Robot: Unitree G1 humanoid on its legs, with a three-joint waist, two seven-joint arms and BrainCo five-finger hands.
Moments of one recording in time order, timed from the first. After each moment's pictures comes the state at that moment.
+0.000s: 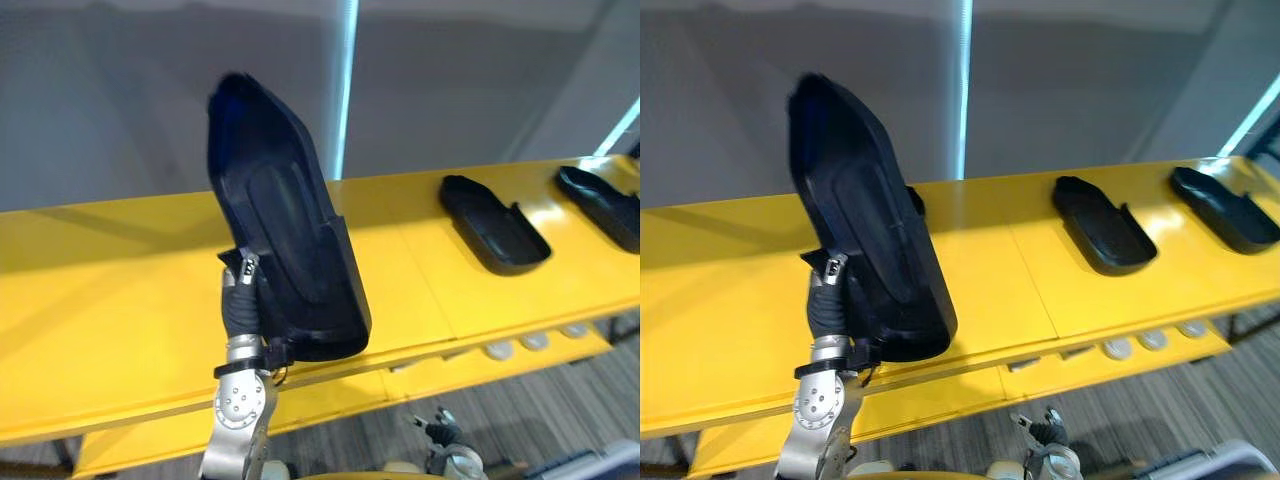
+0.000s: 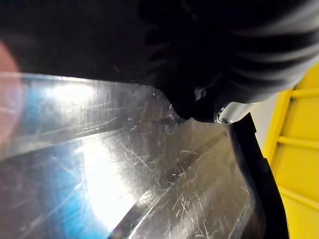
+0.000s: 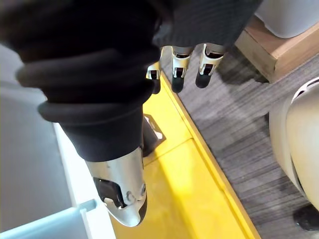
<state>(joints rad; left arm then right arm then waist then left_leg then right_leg) 0.27 -0.03 -0.20 -0.39 -0.07 -0.17 0.31 0.11 0.00 -0.19 0.84 0.13 -0.04 -0.13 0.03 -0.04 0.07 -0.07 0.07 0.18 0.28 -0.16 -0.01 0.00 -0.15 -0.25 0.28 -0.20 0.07</state>
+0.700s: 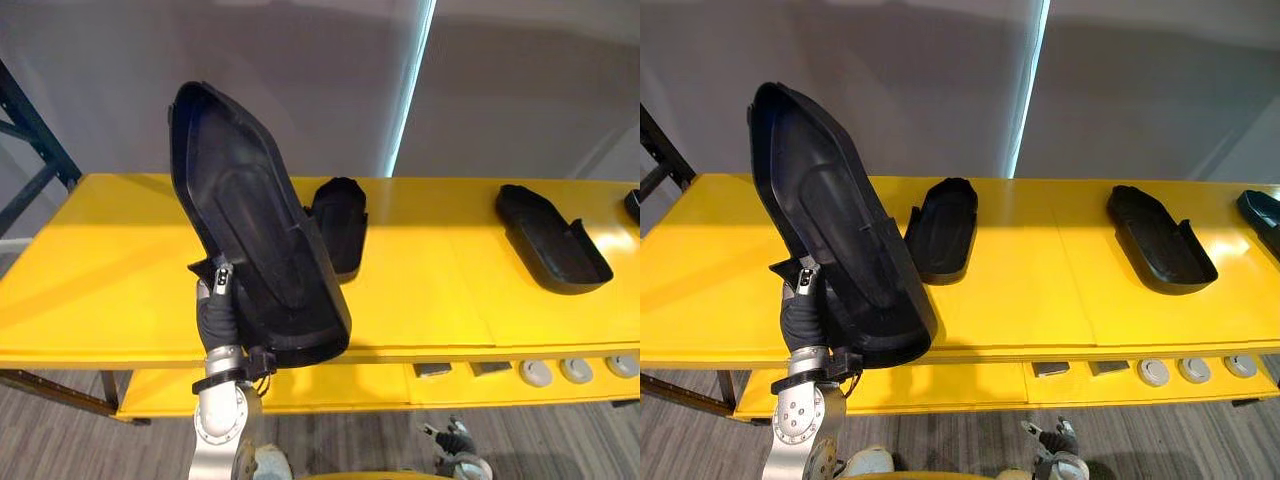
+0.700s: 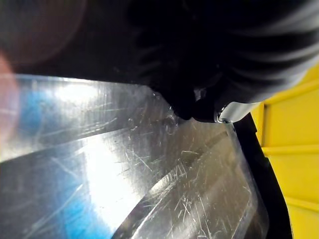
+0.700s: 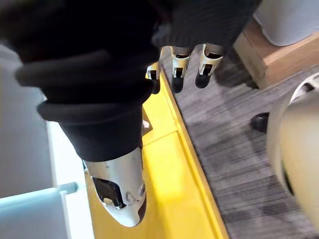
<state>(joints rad) 0.25 -0.04 -0.15 -0.40 -0.11 -0.18 0.28 0.11 -0.02 -0.23 0.98 0.10 -0.03 -0.15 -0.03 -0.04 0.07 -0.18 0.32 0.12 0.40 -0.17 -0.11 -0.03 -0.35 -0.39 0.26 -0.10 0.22</state>
